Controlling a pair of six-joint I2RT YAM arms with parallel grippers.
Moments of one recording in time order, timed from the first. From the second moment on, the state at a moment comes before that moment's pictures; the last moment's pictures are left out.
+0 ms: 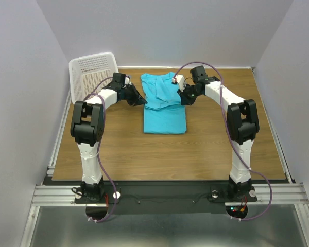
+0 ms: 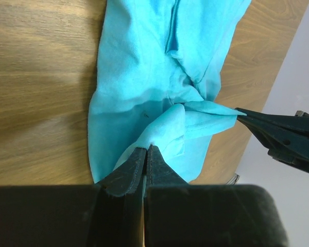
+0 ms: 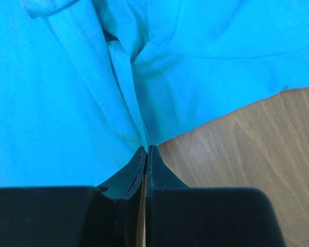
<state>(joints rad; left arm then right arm) -0.21 2.07 1.49 -0.27 0.56 -0.78 0.29 2.11 1.74 -0.66 -0.48 -0.66</state>
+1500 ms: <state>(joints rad) -0.21 1.92 1.47 -0.33 0.55 -0.54 0.29 2.13 1.69 -0.54 -0.63 -0.45</state>
